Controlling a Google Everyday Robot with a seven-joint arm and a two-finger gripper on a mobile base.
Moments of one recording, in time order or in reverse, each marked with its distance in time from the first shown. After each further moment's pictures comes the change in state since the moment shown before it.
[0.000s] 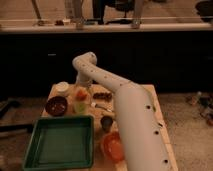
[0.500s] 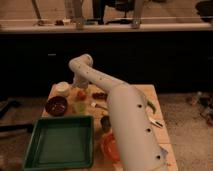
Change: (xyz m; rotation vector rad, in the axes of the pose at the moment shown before) arm -0.003 -0.017 0.020 -0.002 -0.005 0.009
